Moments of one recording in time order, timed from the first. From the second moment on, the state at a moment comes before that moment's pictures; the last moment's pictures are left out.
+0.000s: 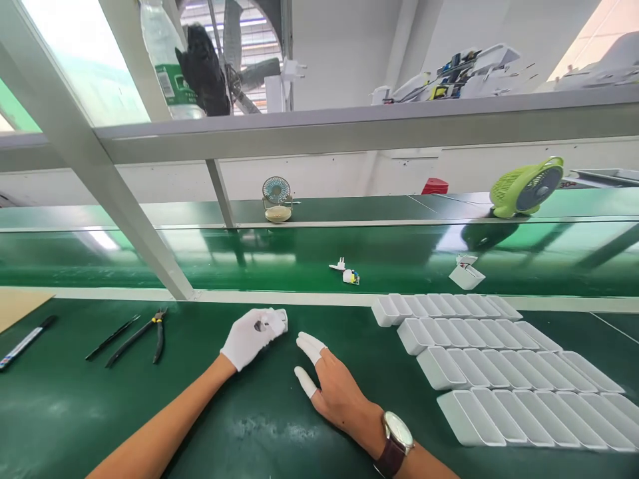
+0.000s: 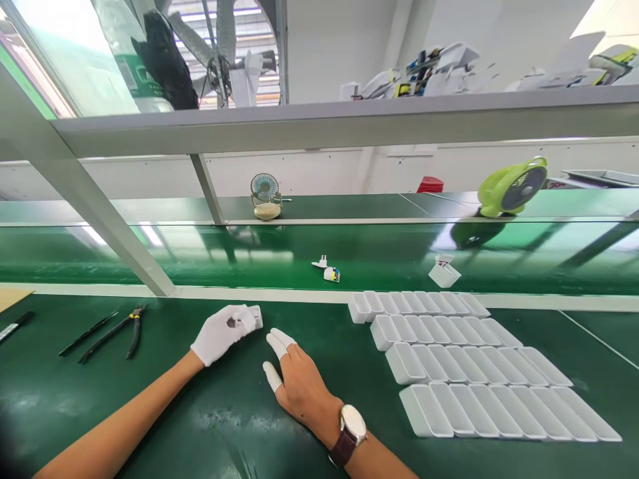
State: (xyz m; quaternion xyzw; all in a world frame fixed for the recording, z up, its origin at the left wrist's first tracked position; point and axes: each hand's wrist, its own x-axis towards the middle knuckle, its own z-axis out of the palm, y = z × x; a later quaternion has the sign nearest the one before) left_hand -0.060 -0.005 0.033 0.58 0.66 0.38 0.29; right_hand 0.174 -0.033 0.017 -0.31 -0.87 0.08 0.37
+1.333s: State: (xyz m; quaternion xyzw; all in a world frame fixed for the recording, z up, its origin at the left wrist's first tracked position) left_hand 0.033 0.148 0.028 0.63 0.67 0.36 0.14; right_hand 0.175 -0.035 0.011 -0.28 -0.93 0.07 0.23
